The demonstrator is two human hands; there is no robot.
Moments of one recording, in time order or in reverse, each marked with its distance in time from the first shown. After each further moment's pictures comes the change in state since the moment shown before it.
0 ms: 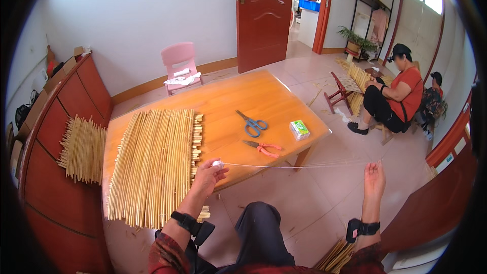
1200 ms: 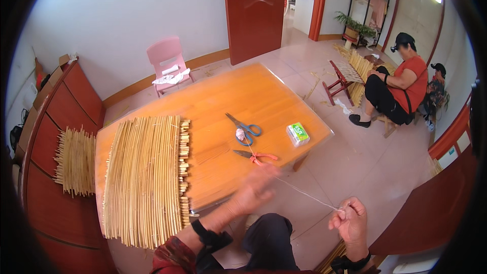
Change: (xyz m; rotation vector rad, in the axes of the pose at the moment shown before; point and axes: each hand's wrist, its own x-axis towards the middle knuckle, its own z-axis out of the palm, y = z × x) left_hand 0.025 -0.033 0.111 1.067 -0.714 0.896; right_hand -0.110 0.024 0.080 -0.397 -0.312 0.373
